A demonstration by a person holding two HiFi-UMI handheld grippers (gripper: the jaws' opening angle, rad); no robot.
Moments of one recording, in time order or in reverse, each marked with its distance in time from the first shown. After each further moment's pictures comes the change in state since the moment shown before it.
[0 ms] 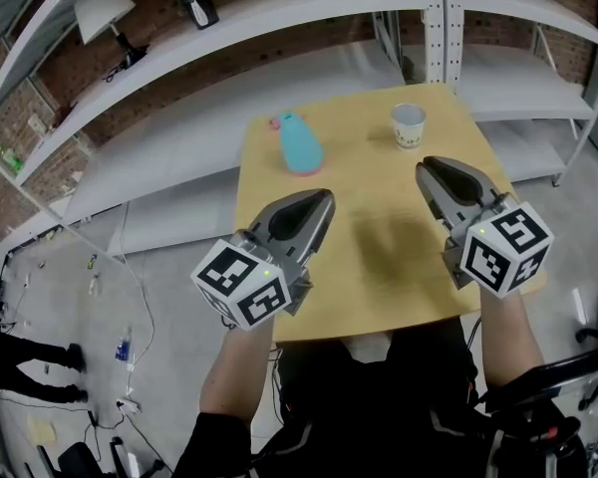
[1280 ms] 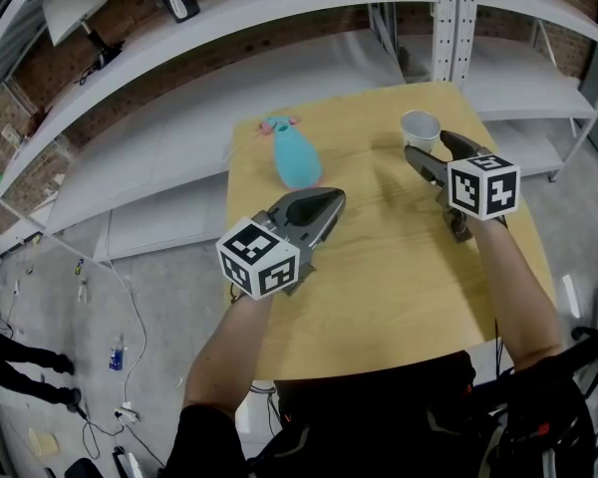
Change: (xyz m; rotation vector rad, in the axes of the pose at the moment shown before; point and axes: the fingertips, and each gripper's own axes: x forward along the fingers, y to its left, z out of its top) left arm 0.068 0.078 -0.078 0.005 0.143 -0.148; right arm 0.116 -0.131 -0.087 0.075 0.269 -0.167
